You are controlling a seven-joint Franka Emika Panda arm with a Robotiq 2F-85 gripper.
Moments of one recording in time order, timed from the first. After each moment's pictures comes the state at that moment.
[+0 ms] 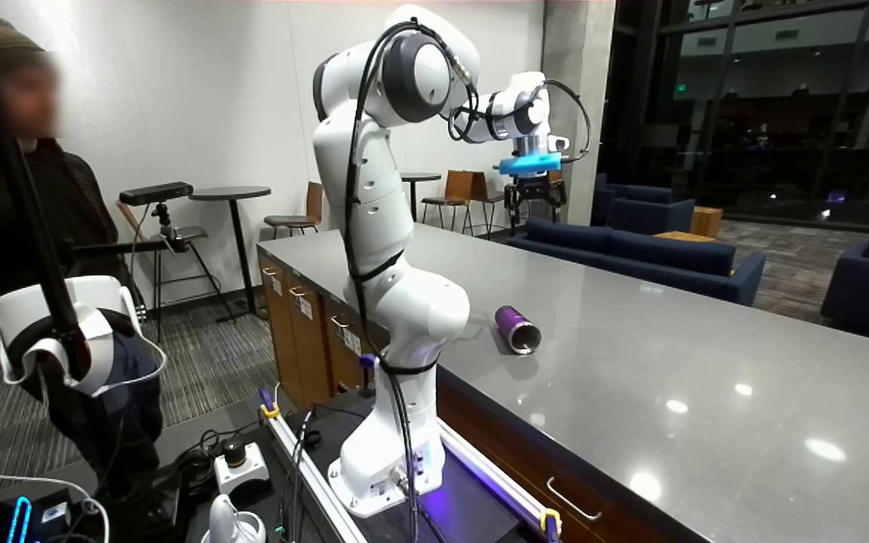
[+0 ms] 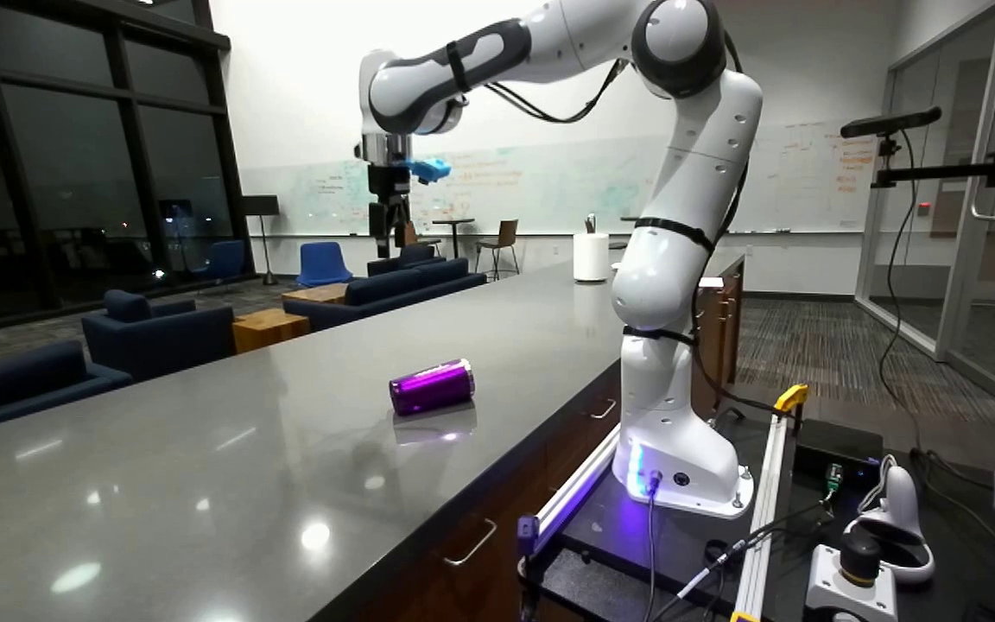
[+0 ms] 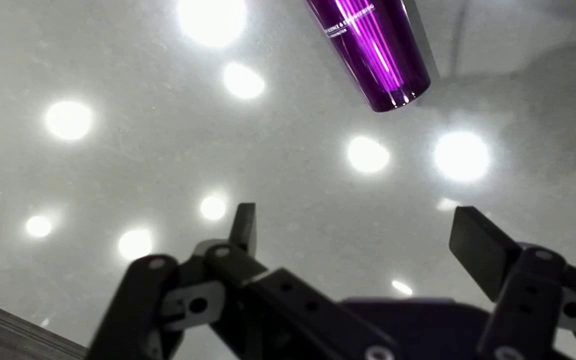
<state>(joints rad) 0.14 -0.32 0.09 -2.15 -0.05 1.97 -0.25</state>
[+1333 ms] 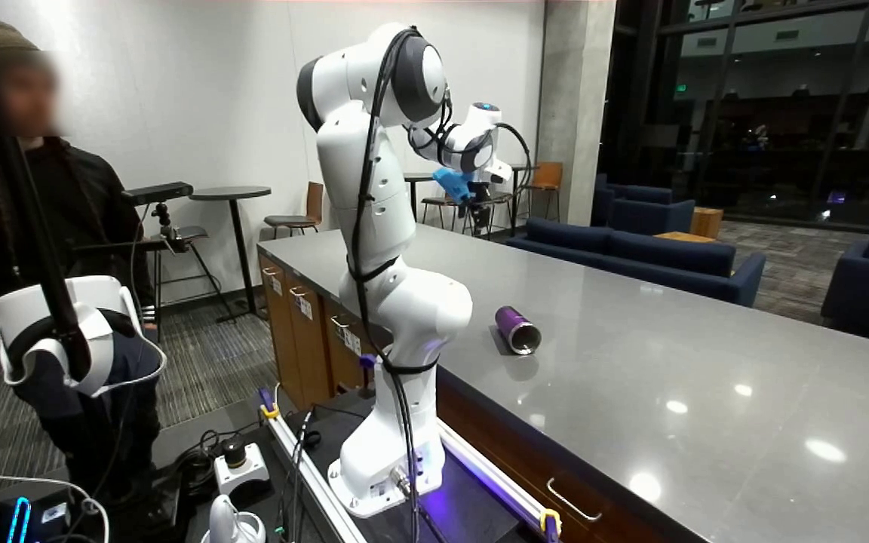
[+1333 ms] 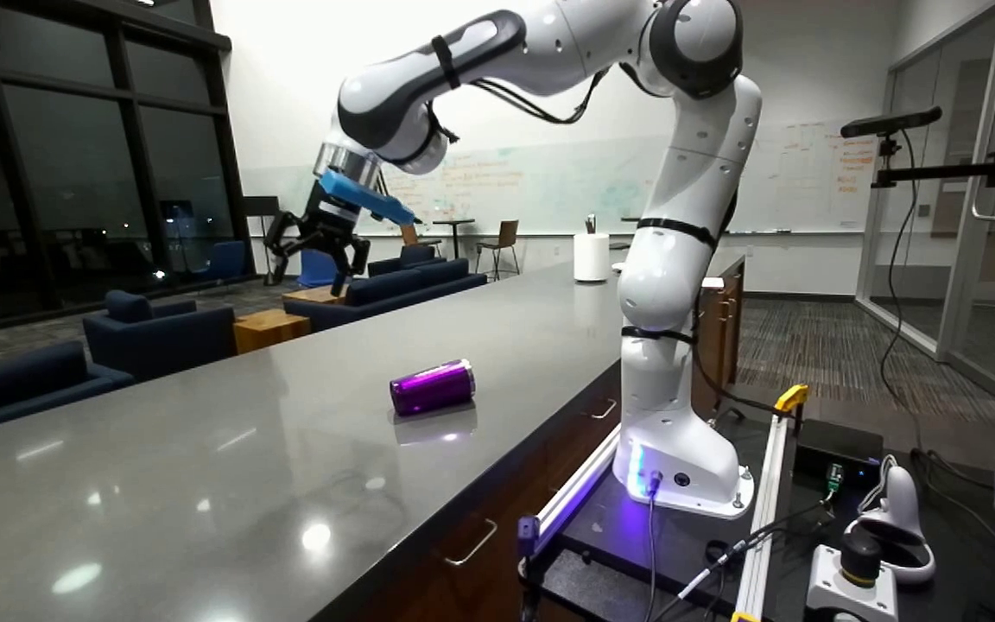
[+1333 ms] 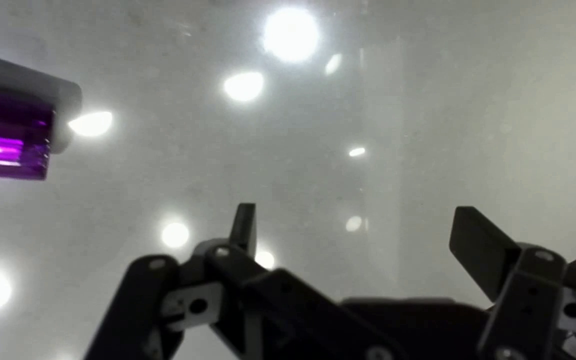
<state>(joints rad) 0.25 -0.33 0.26 -2.32 0.44 2.36 0.45</state>
